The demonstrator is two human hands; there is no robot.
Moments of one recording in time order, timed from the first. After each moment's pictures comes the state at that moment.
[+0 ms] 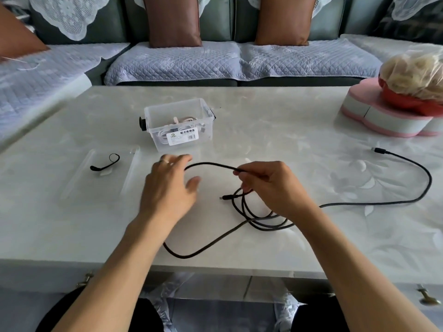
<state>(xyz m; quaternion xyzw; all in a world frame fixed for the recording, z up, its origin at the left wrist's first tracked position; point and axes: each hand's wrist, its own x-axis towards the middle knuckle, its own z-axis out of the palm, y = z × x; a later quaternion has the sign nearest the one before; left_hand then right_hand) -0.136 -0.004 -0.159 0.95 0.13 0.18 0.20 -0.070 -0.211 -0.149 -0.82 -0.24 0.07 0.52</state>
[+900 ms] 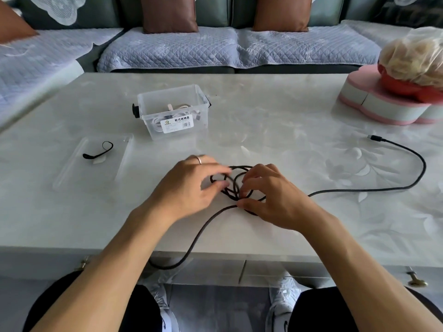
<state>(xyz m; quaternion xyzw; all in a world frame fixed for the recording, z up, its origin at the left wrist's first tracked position) -0.132 -0.021 -0.169 0.95 -0.13 0.16 0.24 -0.082 -0.239 -0.176 -0.89 -0.37 0.05 0.27</state>
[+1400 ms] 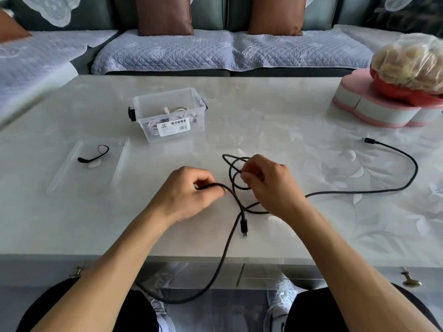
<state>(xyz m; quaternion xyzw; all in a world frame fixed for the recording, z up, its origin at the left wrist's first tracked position) -0.142 -0.033 -0.156 0.90 0.03 0.03 0.43 -0.075 -0.222 -0.170 -0.88 -0.24 -0.02 0.42</state>
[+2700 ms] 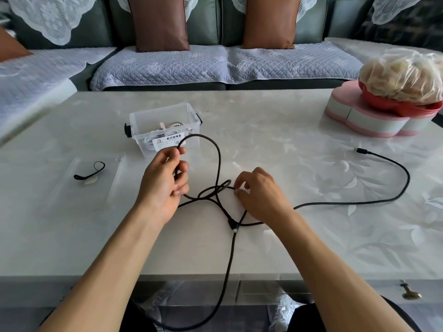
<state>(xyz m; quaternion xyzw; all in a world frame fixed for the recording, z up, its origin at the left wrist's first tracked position) -0.109 -0.023 -0.140 0.54 0.17 0.14 0.81 -0.056 -0.208 -0.173 -0.95 -0.19 0.04 0.27</state>
